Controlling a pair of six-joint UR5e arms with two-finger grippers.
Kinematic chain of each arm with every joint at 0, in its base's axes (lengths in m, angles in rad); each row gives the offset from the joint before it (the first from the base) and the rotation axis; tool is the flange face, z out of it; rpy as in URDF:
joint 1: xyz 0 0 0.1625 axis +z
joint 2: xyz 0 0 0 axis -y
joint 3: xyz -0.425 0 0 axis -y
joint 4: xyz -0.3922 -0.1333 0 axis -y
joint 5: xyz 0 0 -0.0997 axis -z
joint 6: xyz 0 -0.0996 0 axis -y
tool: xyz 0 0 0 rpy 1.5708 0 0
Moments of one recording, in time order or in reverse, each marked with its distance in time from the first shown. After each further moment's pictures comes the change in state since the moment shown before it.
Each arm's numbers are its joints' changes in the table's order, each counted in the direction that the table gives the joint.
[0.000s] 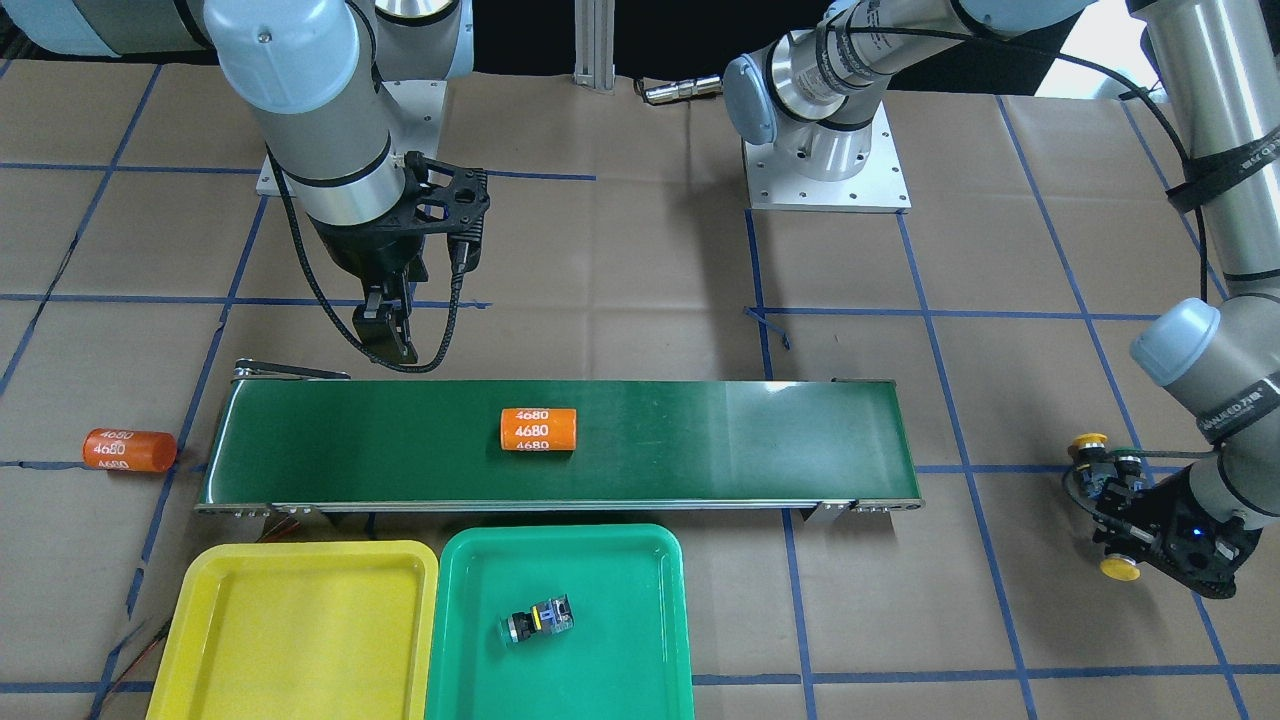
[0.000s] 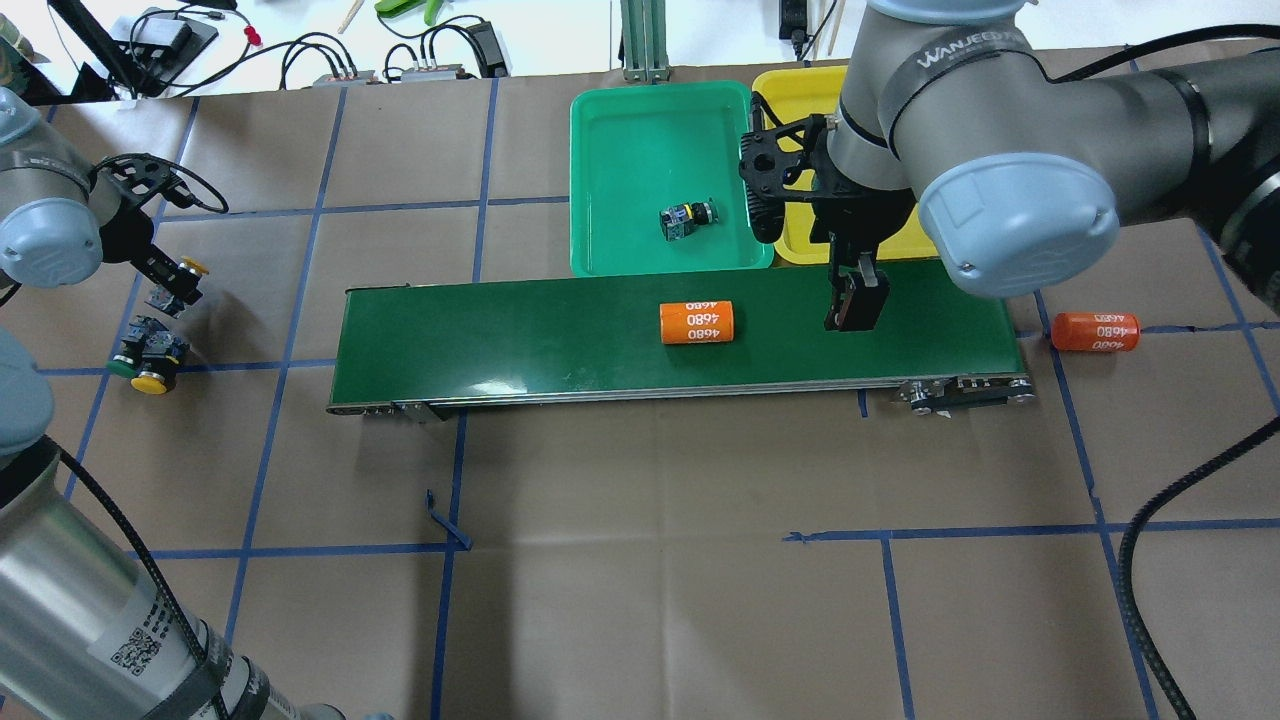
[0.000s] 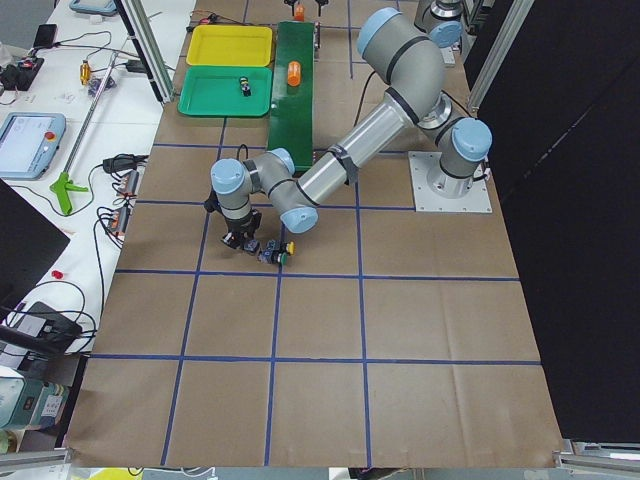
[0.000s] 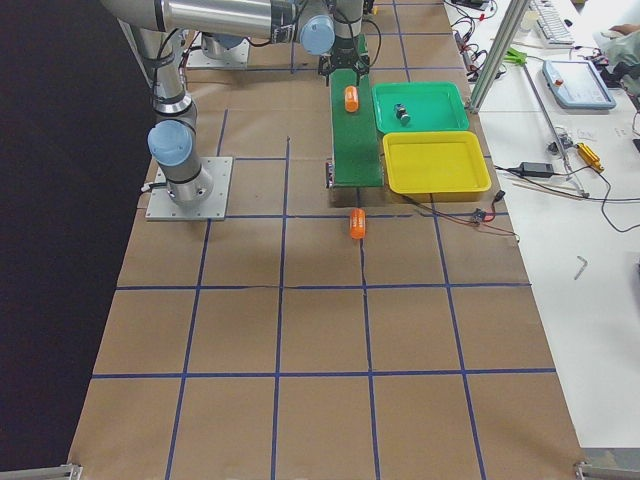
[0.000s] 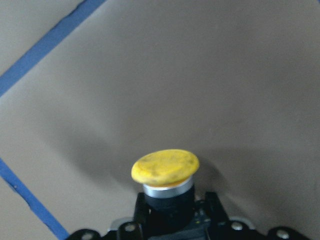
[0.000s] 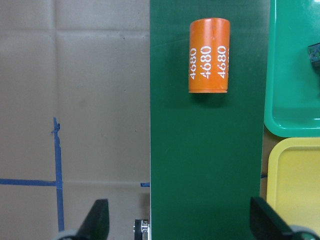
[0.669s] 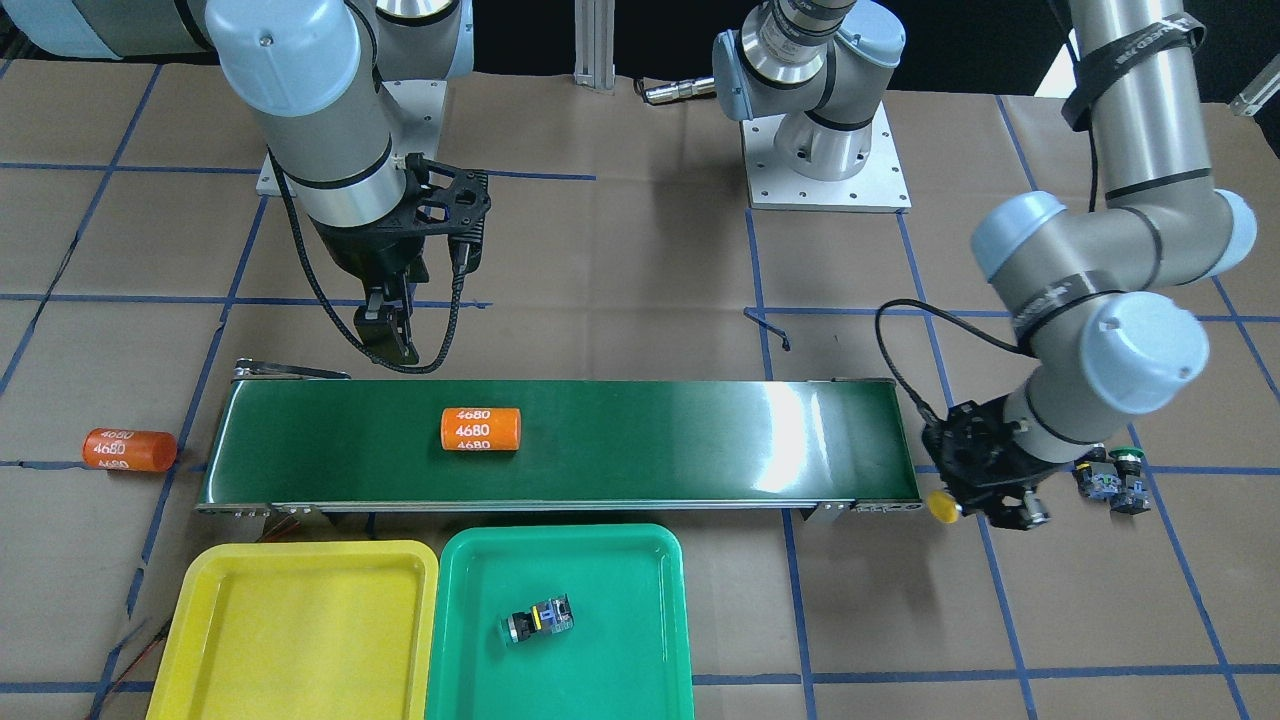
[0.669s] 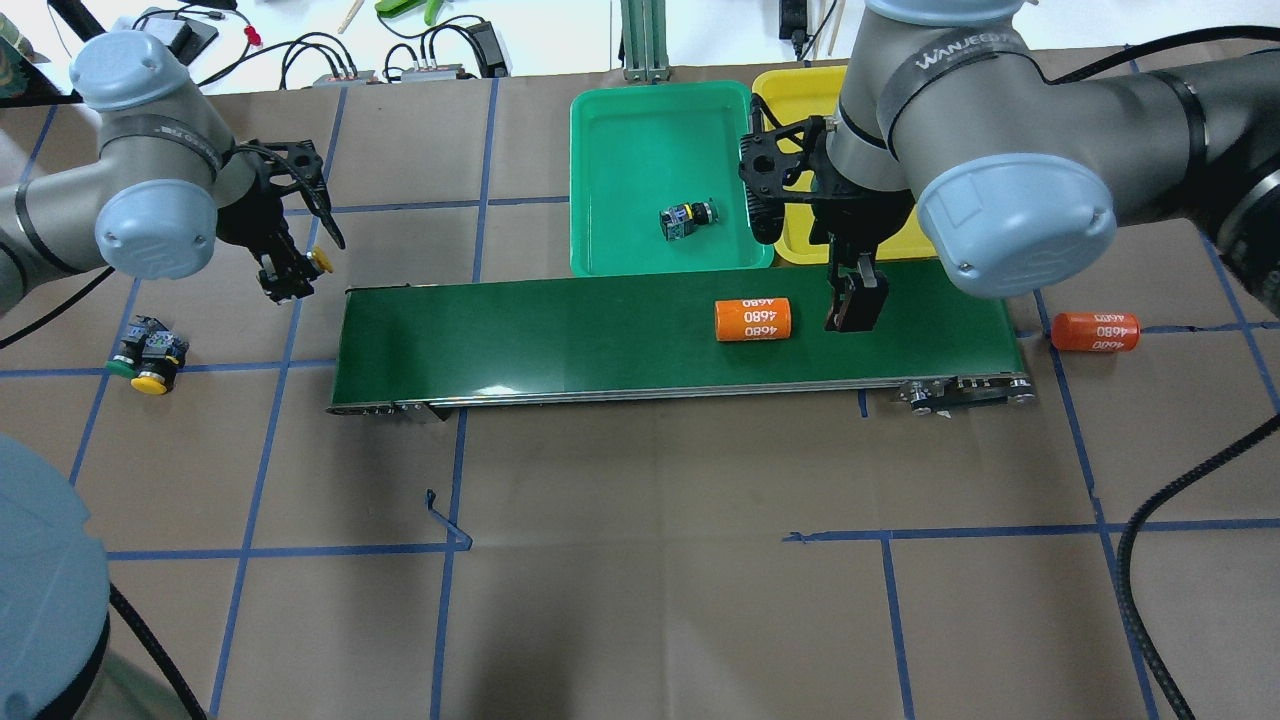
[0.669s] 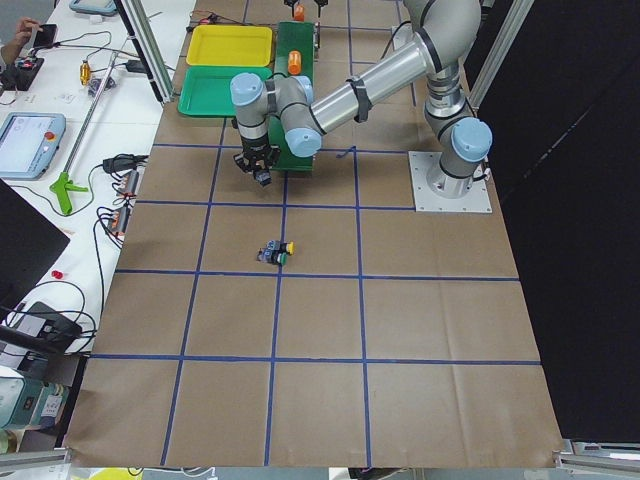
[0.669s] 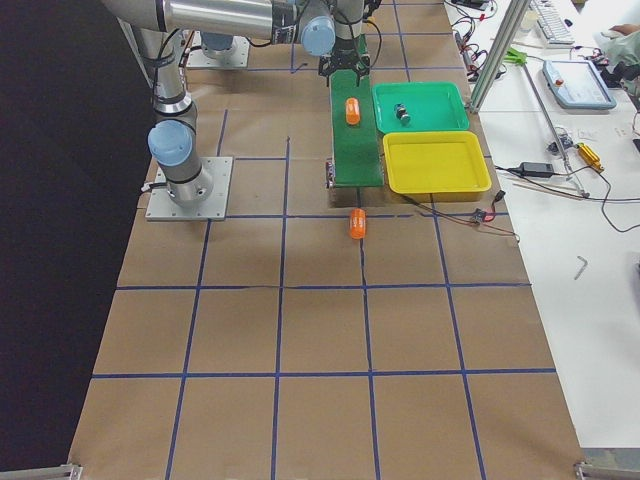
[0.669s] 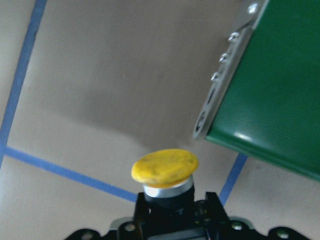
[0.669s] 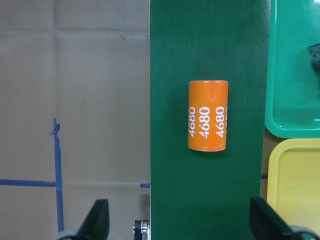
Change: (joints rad) left arm -0.308 0.230 -0.199 -0.068 0.007 0.306; right arm 0.000 0.002 -0.001 -0.002 0.002 0.000
